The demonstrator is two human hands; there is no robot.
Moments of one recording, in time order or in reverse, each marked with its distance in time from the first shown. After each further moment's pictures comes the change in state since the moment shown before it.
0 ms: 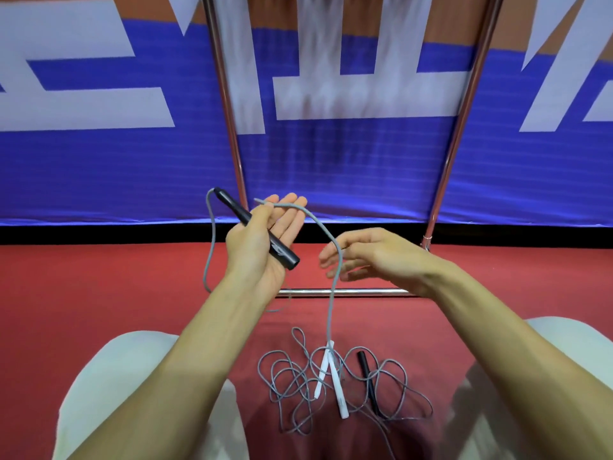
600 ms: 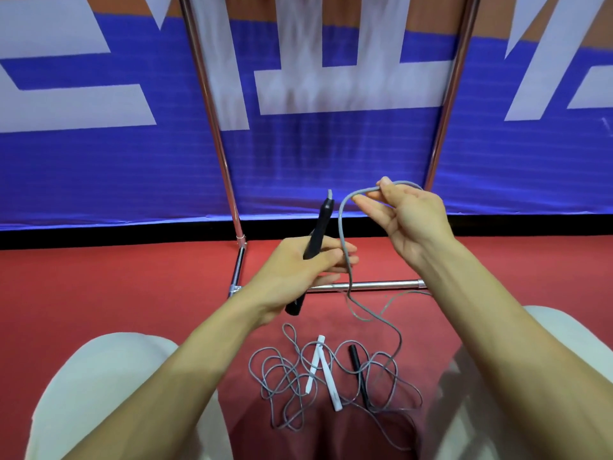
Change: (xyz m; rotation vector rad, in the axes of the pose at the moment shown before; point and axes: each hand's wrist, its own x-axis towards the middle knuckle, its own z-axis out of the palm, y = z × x) left_hand -0.021 -0.038 0.001 0.956 -0.517 -0.152; right_hand 0.002 -0.005 -0.034 0.864 0.683 -0.238
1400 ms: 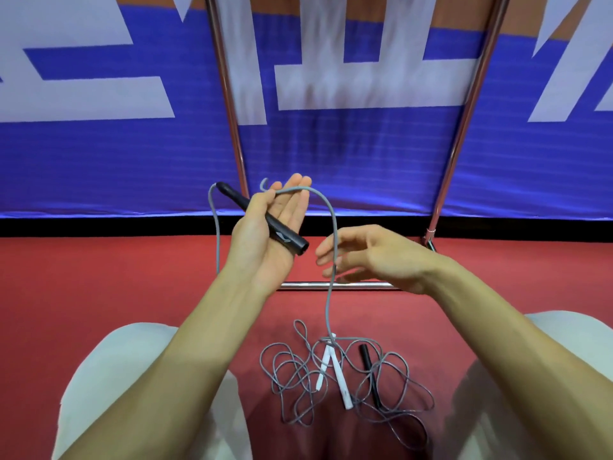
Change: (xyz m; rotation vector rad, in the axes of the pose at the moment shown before) left_hand 0.001 0.027 -0.037 -1.203 0.369 0.111; right_hand -0.021 0.035 0.009 -0.862 -0.742 0.238
